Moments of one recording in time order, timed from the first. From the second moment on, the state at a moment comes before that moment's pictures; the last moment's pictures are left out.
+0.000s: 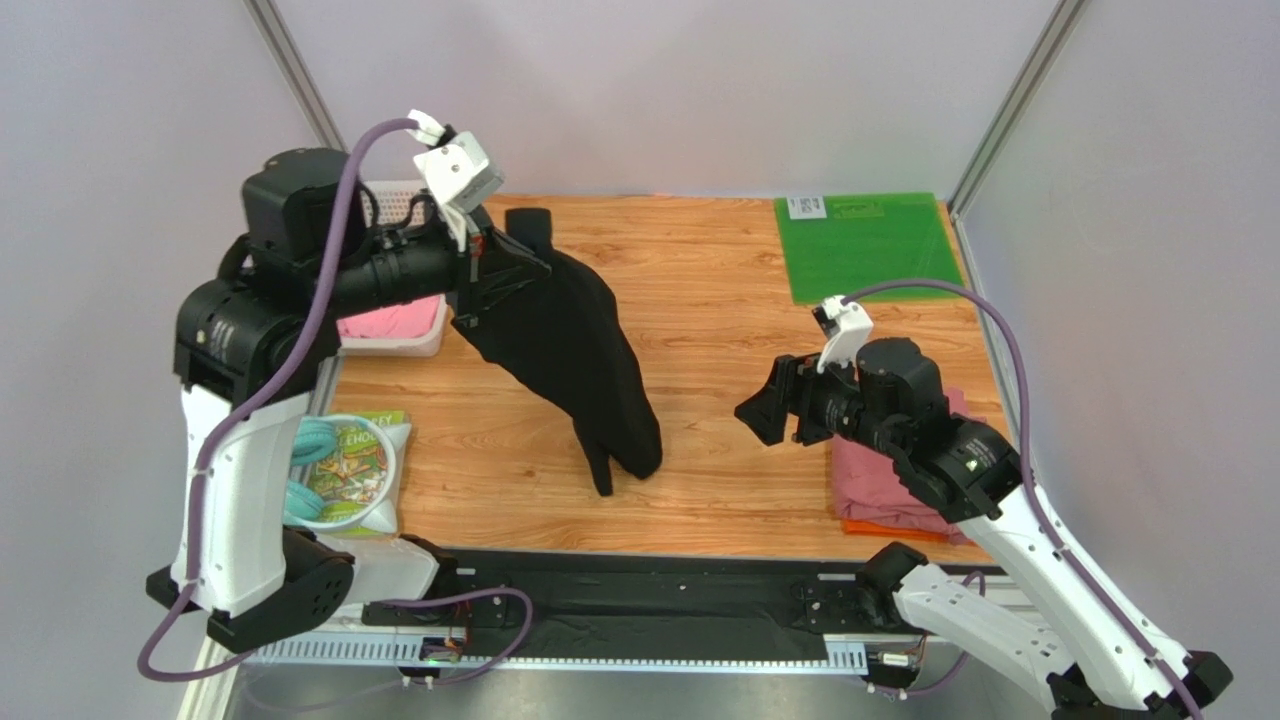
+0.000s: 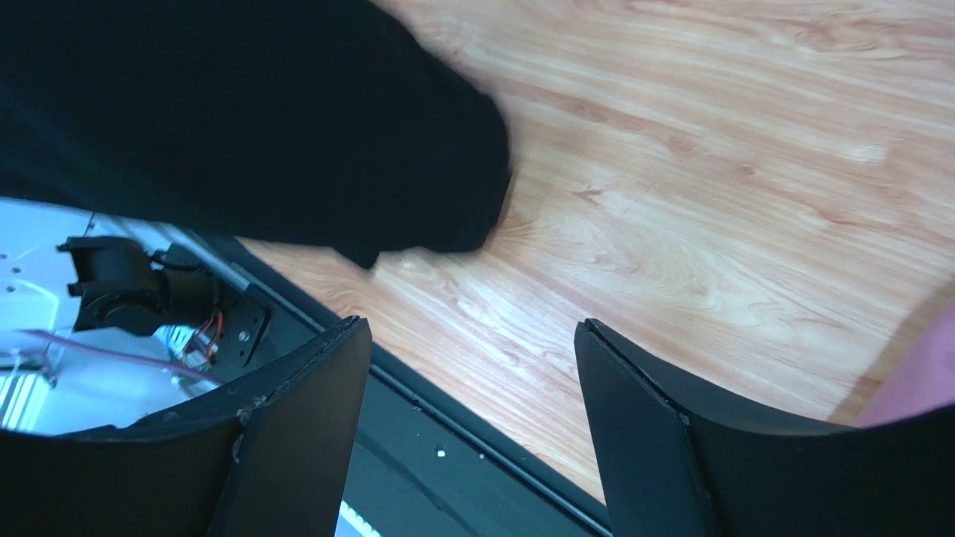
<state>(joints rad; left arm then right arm) -0.47 1.30 2.13 -1.16 0.55 0.17 0.63 0.75 0.96 -0.70 -0.11 0.45</state>
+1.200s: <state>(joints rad) -0.83 1.35 2.22 -1.21 0.54 0.32 0.94 0.67 0.91 -0.54 0.17 0.50</state>
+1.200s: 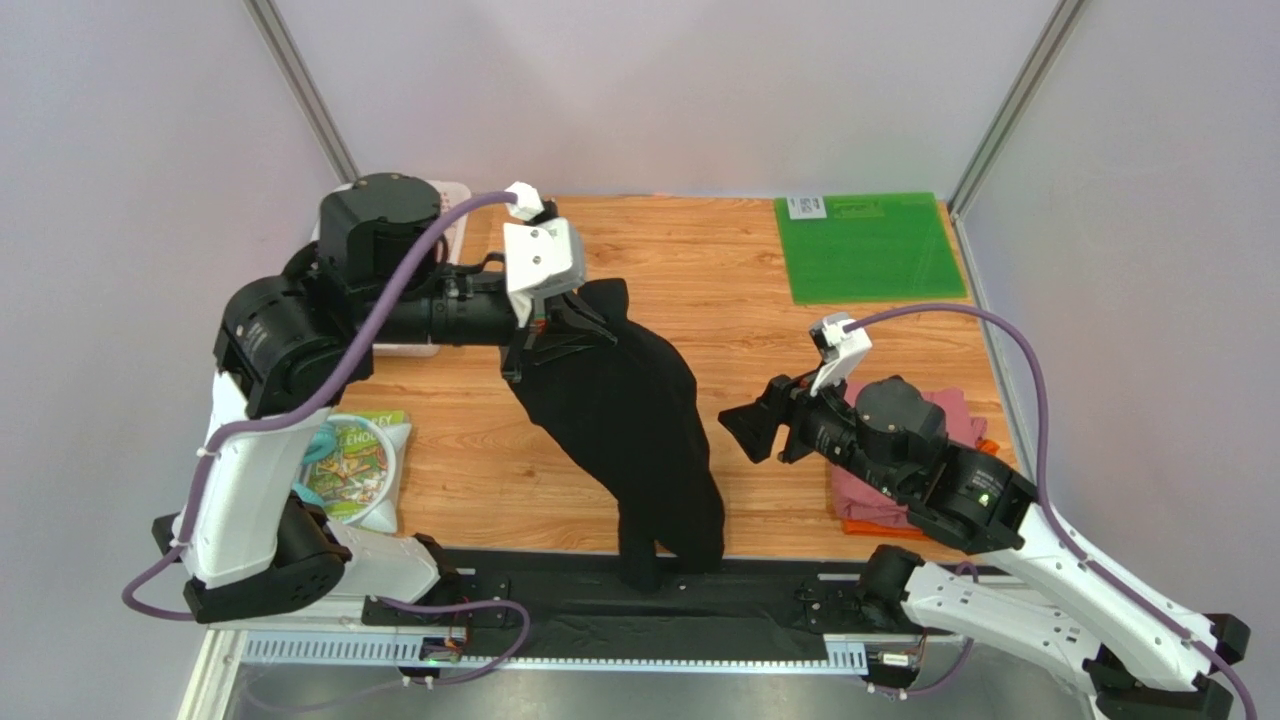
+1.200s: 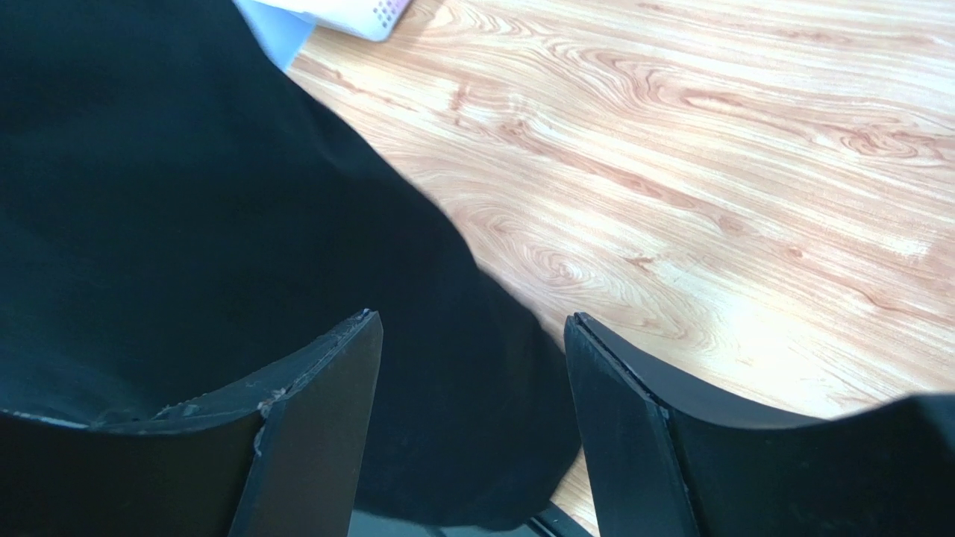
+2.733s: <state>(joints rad) -0.39 1.33 1.15 -0.67 0.10 0.21 1.06 0.94 0.64 -0.56 -0.05 0.71</state>
